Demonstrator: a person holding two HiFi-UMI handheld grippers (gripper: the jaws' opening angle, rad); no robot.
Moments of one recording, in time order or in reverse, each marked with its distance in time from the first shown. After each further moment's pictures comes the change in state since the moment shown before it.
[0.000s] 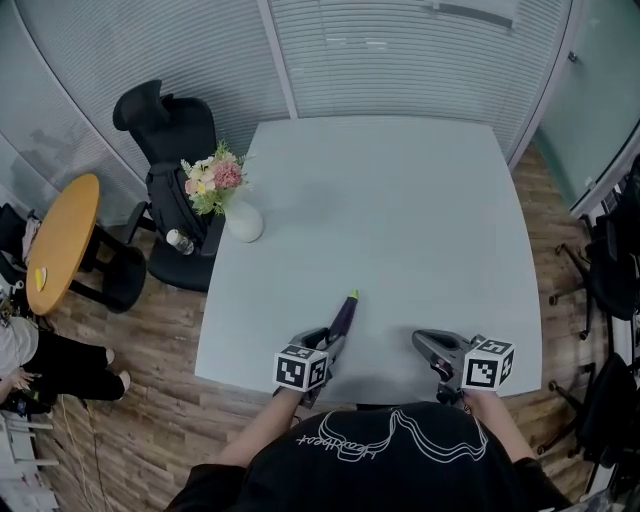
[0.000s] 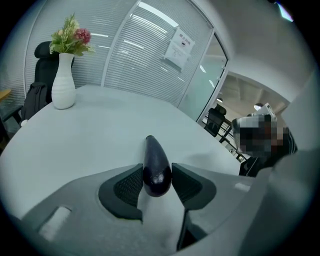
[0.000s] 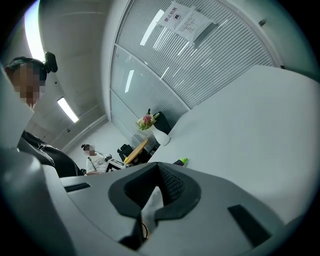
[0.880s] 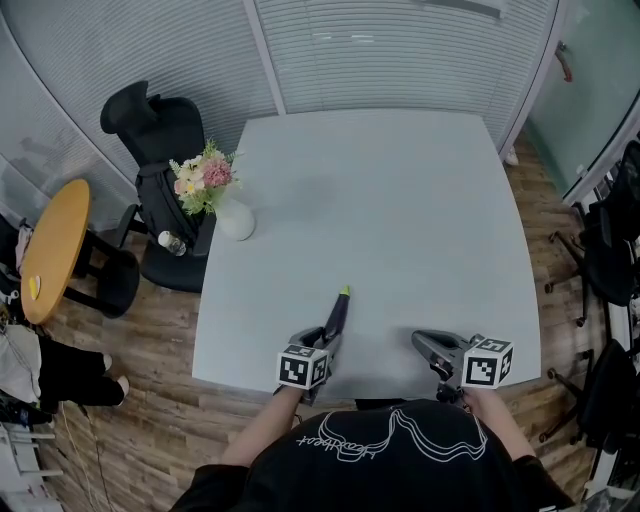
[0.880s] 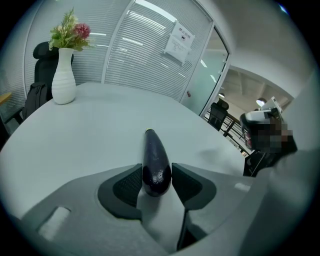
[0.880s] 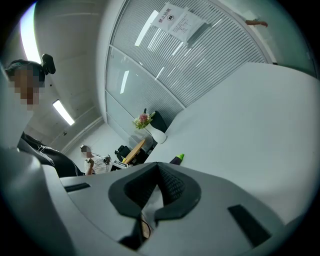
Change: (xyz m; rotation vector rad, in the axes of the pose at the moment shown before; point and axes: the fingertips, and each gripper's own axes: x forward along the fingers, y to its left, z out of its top) left arm 0.014 0.009 -0.023 0.016 0.038 0.028; right arm -0.008 -0.005 -0.018 0.045 0.000 -0.032
